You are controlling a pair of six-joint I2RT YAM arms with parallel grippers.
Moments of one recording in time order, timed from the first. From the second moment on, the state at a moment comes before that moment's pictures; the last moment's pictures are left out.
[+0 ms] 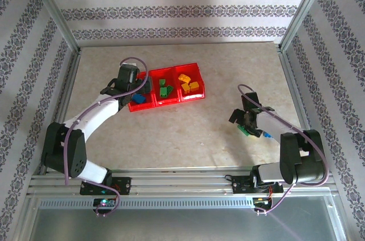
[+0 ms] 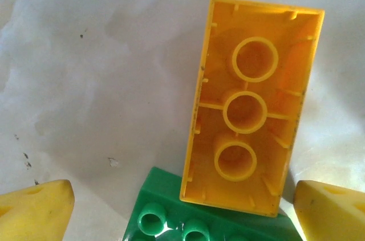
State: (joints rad) left arm -0.29 1.47 1.01 -0.26 -0.23 -0.33; right arm 0.11 1.38 0.63 -0.51 0.08 0.68
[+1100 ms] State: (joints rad) left arm -0.29 1.43 0.98 -0.26 -0.23 -0.32; right arm 0.31 1.39 0.73 -0.59 0.06 0.70
